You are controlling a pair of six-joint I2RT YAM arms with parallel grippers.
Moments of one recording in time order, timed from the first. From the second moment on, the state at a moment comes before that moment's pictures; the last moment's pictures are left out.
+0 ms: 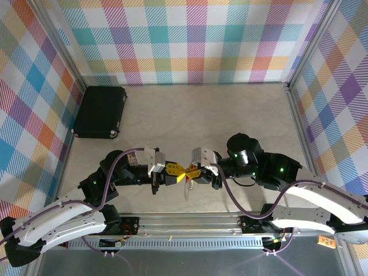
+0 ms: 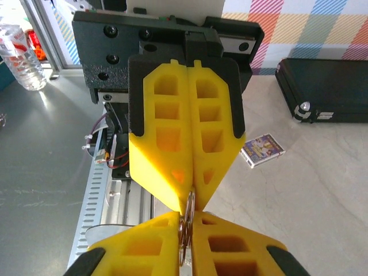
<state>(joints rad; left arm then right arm) -0.98 0.71 0.72 -0.02 0.50 -0.10 1.14 0.96 1.17 -0.65 -0.34 -0.24</state>
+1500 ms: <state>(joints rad) -0.98 0.70 0.76 -0.27 0.43 0.00 1.14 1.08 1.25 -0.80 -0.33 -0.28</state>
